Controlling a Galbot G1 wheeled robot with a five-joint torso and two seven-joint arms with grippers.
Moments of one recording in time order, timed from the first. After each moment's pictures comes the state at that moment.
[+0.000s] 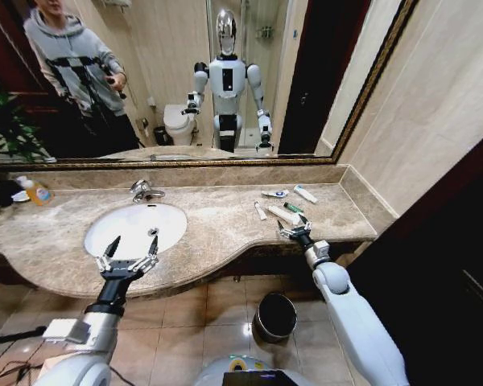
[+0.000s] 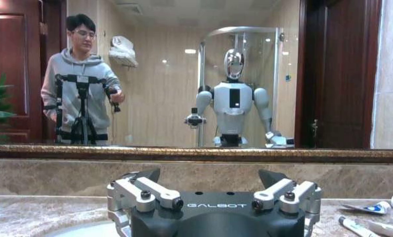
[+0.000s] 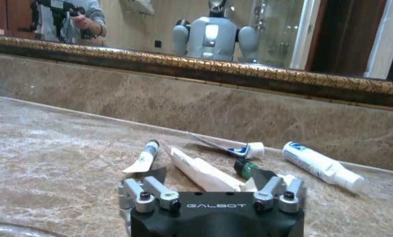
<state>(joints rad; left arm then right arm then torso) 1.84 -1.36 -0.82 -2.47 -0.37 0.04 0.05 -1.06 1.21 0.44 1.59 0.19 0.01 -0.14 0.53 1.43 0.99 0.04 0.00</state>
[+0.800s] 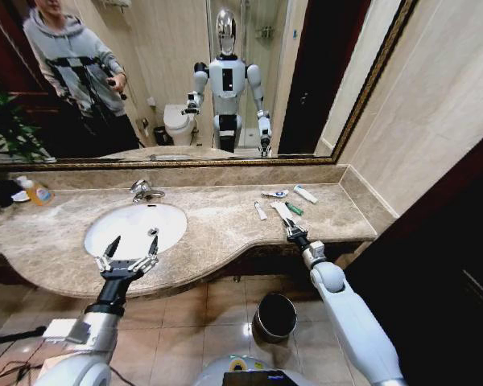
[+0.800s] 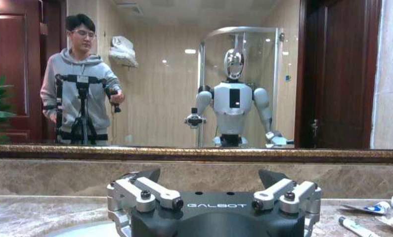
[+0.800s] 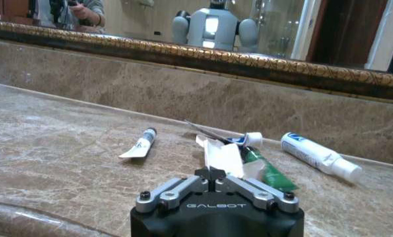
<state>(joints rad) 1.84 -1.36 -0.82 -2.47 -0.37 0.04 0.05 -1.06 1.21 0.43 1.57 0.17 0.01 -0.13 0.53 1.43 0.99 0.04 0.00</state>
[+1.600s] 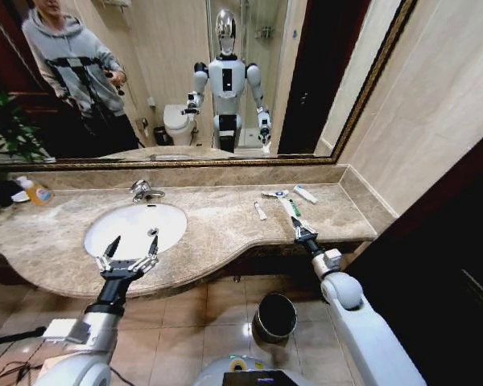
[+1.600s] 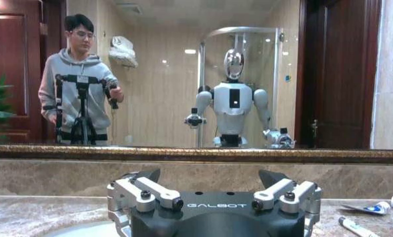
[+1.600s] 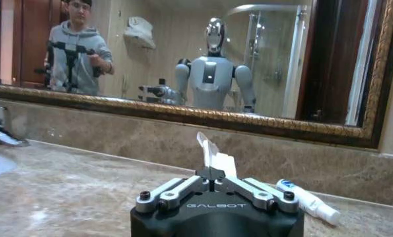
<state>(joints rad) 1.84 -1.36 -0.82 -2.47 -0.37 0.04 0.05 -1.33 1.19 0.53 1.94 0.24 0.02 -0.10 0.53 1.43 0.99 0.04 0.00</state>
